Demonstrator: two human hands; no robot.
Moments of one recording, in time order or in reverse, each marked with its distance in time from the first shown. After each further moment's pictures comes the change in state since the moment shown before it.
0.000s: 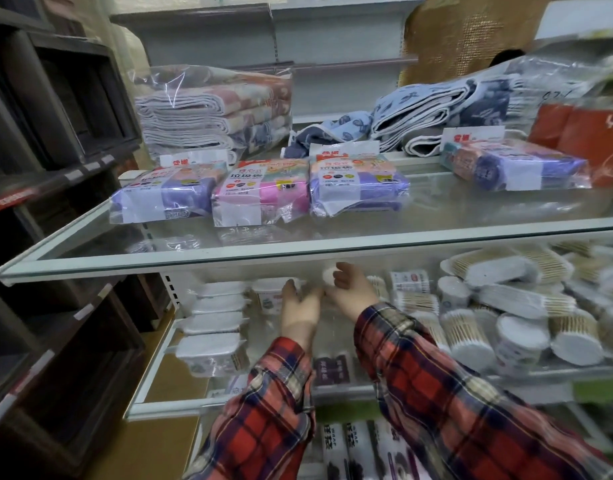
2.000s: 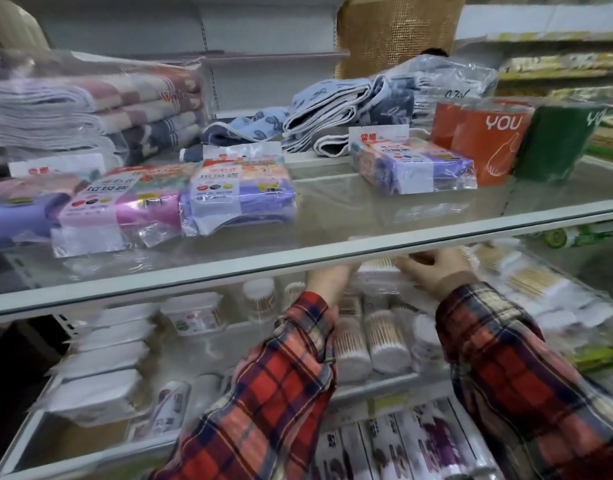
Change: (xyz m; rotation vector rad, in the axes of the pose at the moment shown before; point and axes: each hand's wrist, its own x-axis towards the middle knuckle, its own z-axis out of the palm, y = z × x) left_hand -0.015 0.054 0.157 -0.133 -0.382 -0.040; right_hand -0.024 0.016 -0.234 -0.354 0.404 0.068
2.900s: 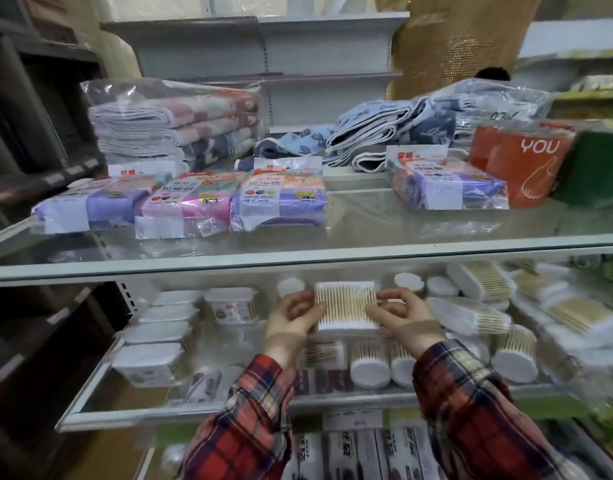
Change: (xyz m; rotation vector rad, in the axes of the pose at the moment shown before) left_hand -0.054 -0.043 -0.086 -0.089 0.206 0.138; right_hand -0.053 -0.002 0.064 0.506 -0.339 -0.026
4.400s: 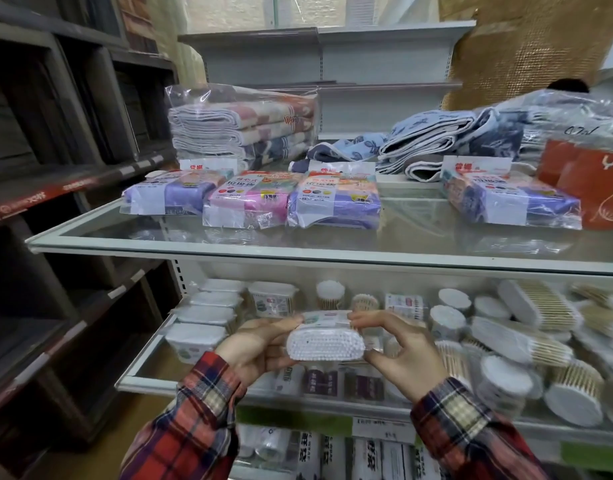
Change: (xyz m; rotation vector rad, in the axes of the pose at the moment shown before) left_hand -0.035 0.036 -0.087 -0.027 -0.046 -0.308; right_hand -0.032 0.000 0.041 -0.373 -0.253 -0.710
